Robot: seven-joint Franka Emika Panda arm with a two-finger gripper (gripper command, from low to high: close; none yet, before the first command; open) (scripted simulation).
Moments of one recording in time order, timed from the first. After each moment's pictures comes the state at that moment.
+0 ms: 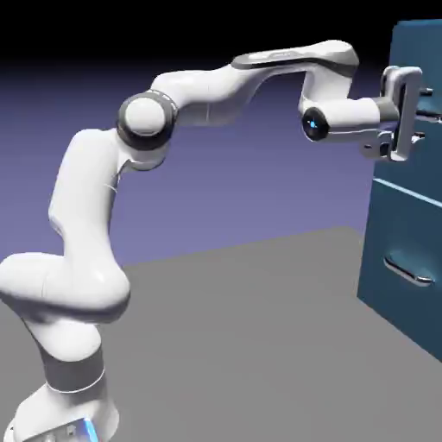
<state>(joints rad) -2.35 -0.68 2.06 -1.26 2.36 2.93 0.58</state>
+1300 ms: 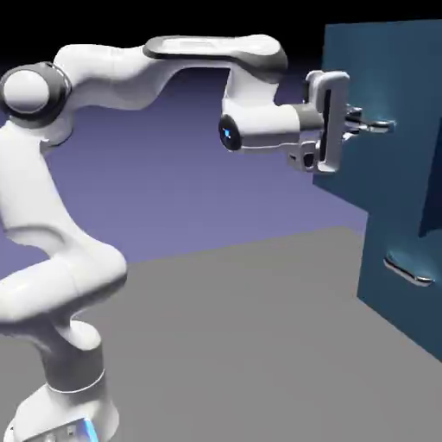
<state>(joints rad) -1.02 -0.61 0.90 -2.17 2.52 2.79 0.28</state>
